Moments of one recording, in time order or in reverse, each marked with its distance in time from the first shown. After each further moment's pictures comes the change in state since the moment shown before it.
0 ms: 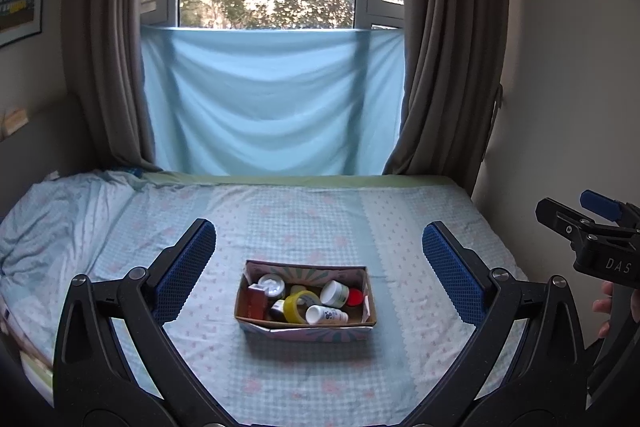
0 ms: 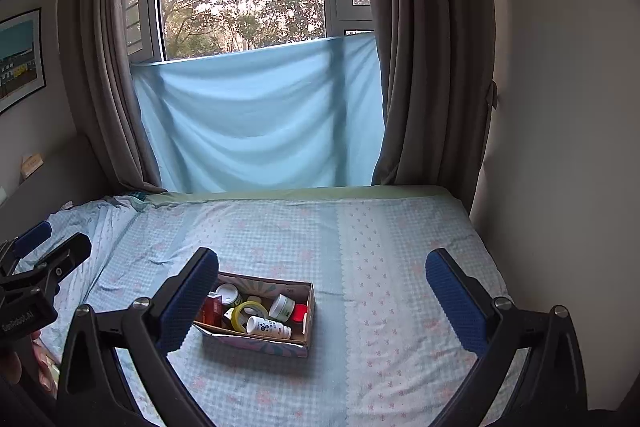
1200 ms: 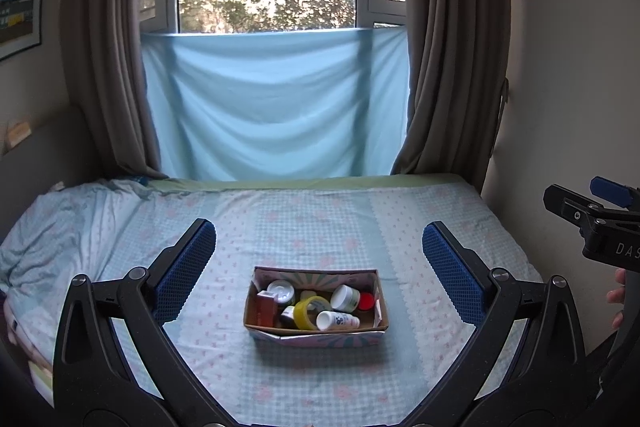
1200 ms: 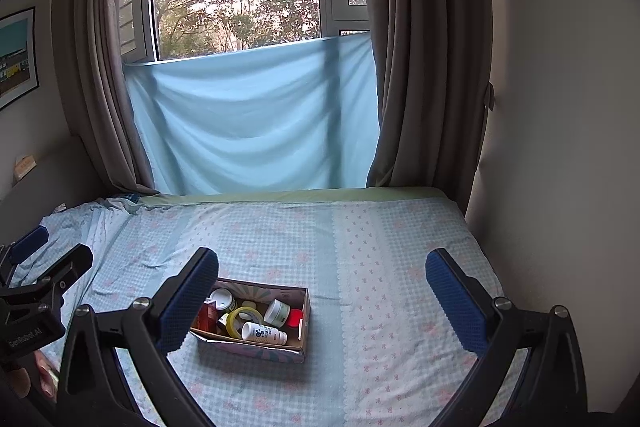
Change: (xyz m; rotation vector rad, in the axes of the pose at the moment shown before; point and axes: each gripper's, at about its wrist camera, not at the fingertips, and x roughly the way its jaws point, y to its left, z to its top) left arm 0.011 -0.004 0.005 0.035 -0.014 0.037; right arm 0.012 0.001 0.008 0.001 0.002 -0.022
